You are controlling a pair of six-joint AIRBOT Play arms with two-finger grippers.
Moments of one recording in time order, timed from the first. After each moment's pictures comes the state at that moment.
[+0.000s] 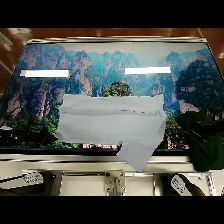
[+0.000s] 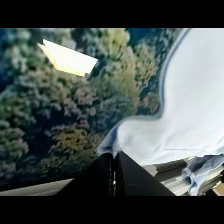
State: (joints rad) left arm 0.63 -1.39 0.56 0.85 -1.19 -1.08; right arm -0.58 -1.06 0.79 -1.26 1.35 1.38
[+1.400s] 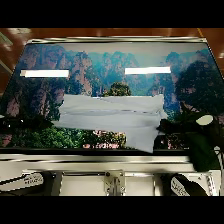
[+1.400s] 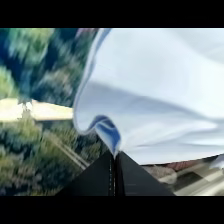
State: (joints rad) left arm 0.56 -1.36 0.78 0.75 -1.24 -0.92; right arm -0.27 -1.07 0.62 -0.94 1.07 1.29
